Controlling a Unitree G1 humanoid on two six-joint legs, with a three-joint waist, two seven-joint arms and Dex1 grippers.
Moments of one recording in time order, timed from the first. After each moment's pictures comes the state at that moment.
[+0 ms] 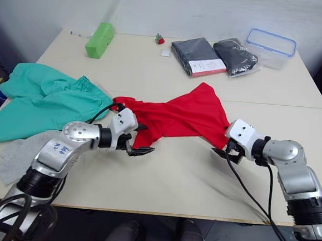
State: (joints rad) left arm -0.55 0.54 -0.24 -0.12 -0.22 0.61 -0.75; right arm -0.41 -0.84 0.08 0.07 0.10 0.23 0.89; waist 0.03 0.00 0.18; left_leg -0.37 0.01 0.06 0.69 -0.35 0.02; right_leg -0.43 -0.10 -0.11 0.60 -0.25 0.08
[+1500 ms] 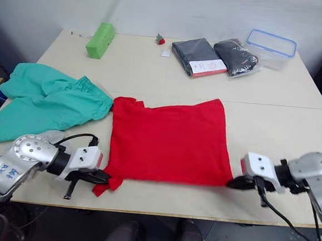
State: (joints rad) left arm -0.18 1.03 -0.15 -0.37 -0.25 0.45 -1.21; right arm -0.11 -1.14 -0.01 -0.08 0.34 0.14 1.53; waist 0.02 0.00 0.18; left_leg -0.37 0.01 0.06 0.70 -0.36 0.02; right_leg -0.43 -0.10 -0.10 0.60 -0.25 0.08
